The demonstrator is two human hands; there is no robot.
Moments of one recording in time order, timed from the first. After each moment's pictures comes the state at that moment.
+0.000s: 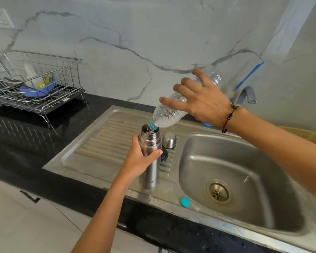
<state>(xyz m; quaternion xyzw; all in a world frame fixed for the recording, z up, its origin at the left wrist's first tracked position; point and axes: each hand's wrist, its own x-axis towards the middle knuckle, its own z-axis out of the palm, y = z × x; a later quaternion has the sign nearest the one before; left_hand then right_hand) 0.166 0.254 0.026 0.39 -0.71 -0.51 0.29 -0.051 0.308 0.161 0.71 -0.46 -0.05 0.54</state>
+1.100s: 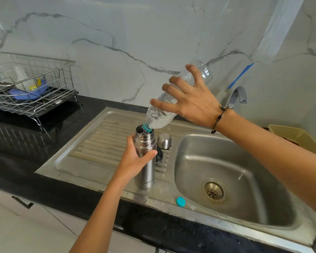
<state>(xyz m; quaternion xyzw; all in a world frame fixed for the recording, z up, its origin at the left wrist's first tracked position) 0.165 0.257 0.029 0.38 -0.71 -0.52 0.29 -0.044 0.306 0.161 0.65 -0.44 -0.06 0.61</state>
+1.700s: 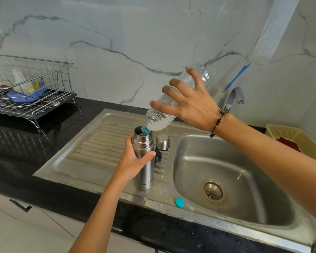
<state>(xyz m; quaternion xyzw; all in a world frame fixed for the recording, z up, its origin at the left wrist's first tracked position) 0.164 0.257 0.028 0.39 -0.71 -0.51 0.29 -0.047 0.310 0.155 0.66 -0.46 -0.03 0.60</state>
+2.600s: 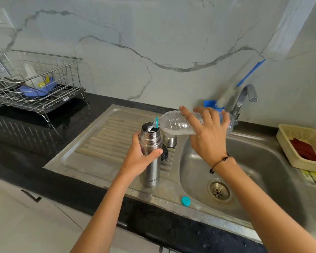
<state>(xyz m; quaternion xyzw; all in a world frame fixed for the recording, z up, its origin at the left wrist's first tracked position) 0.167 0.255 0.026 0.39 -0.72 -0.50 0.29 -0.024 0.337 0.063 0.53 -0.71 0.23 0.40</state>
